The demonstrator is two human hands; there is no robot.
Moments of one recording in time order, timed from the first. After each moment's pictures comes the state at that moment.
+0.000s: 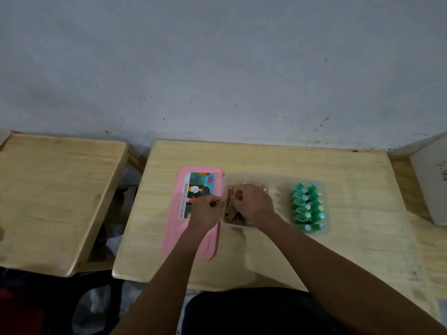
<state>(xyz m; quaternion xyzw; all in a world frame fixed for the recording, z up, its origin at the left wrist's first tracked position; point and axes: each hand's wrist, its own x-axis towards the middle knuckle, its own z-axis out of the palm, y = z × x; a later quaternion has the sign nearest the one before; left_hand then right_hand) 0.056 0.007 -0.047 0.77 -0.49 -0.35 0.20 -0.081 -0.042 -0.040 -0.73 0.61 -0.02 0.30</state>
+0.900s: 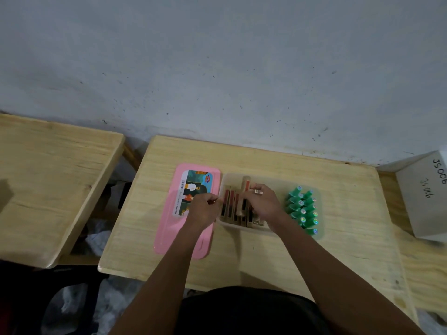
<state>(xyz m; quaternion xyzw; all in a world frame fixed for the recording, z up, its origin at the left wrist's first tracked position) 0.051 0.009 -0.045 0.76 -0.44 -0.41 0.26 -0.110 -0.040 -0.028 -0.44 0.65 -0.22 0.58</state>
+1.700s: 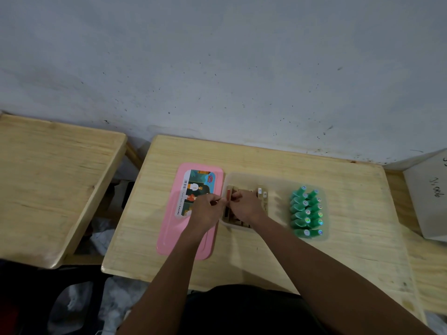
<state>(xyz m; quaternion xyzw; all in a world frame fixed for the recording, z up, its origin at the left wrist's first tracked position) 0.052 0.011 -0.046 0.77 -0.43 -0.40 0.27 -0.063 -0.037 -0.053 -0.59 0.64 -0.09 0.48</state>
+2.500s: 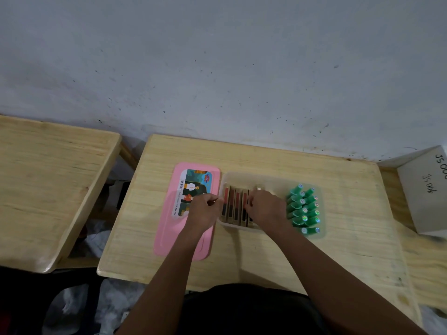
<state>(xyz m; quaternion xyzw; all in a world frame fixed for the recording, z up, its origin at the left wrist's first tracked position) 0.051 0.010 -0.047 0.76 -0.44 -0.40 0.26 -0.109 -0.040 -0.046 -0.74 0.65 0.07 0.19</state>
